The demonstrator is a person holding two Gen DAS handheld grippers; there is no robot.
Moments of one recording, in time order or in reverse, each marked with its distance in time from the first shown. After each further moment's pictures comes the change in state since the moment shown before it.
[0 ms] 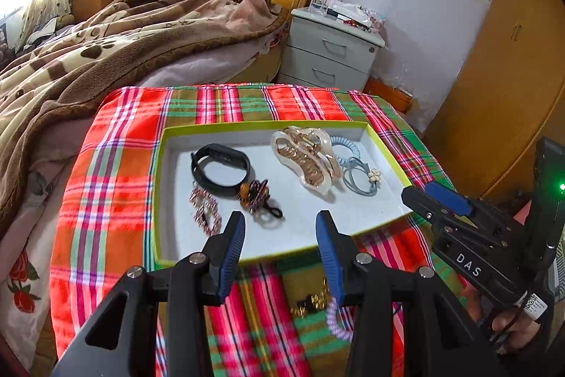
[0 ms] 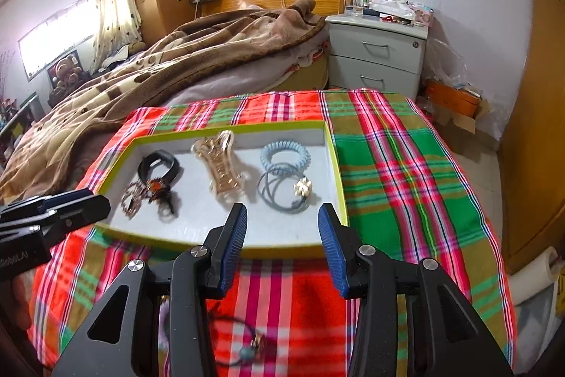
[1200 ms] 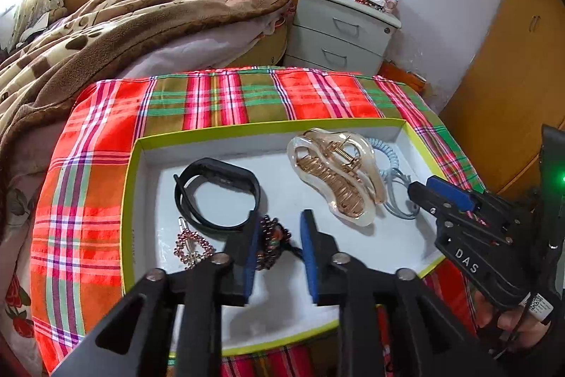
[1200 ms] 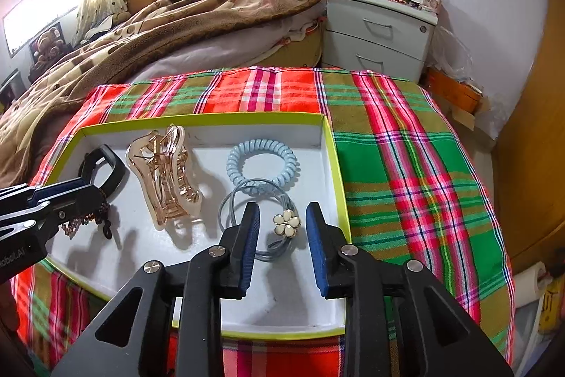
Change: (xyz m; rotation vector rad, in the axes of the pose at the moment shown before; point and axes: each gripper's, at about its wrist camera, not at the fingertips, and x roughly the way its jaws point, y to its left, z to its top) left arm 0.078 0.010 0.031 0.016 0.086 0.020; right arm 0.077 -0.008 0.028 -0.051 0.116 -0.073
